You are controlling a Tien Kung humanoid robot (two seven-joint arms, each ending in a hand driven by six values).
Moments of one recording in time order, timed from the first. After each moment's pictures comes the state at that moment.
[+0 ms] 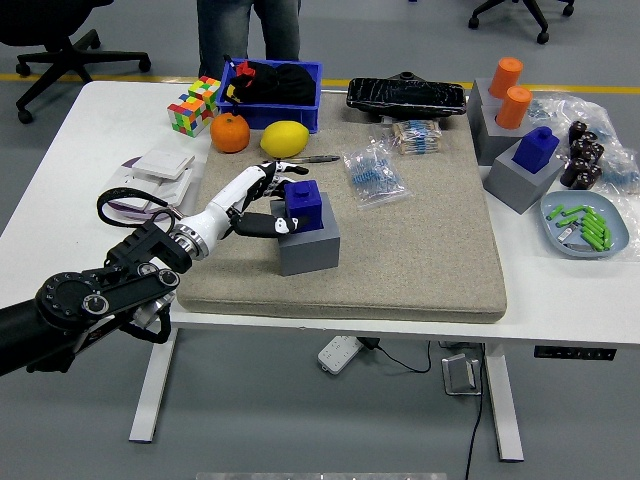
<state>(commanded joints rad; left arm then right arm) -0.85 0.28 -0.17 -0.93 0.62 0.29 -0.37 0.03 -0.28 1.11 0.22 -0.79 0.07 -0.06</state>
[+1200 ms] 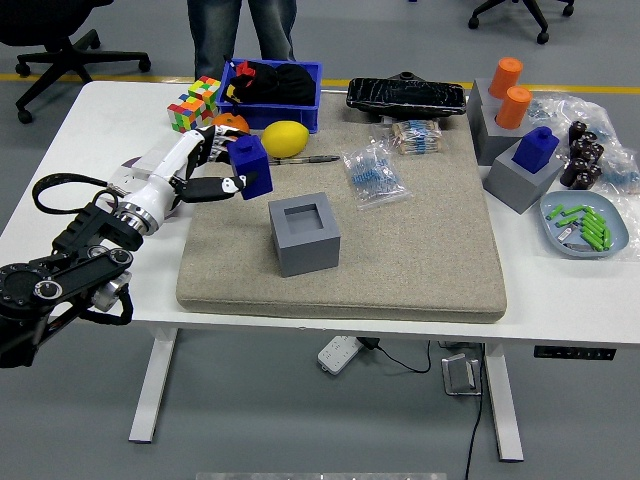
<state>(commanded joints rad) -0.79 0.39 -0.31 -0.89 0.62 0.32 -0.42 0.03 -0.28 1.12 0.22 -0.80 0.07 -0.06</state>
